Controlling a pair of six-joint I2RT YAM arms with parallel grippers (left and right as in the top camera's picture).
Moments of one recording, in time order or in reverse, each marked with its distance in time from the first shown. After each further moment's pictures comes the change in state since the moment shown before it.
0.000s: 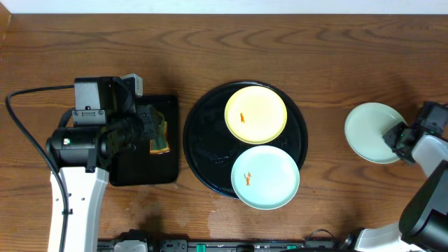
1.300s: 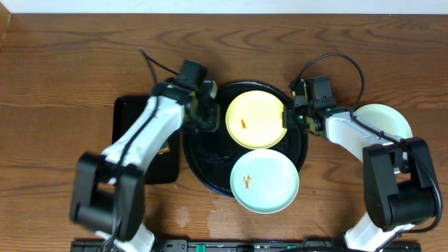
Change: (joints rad) left arm -0.355 0.617 0.000 0.288 -0.006 -0.061; right arm 0.737 0.137 0.104 0.115 -0.311 -0.190
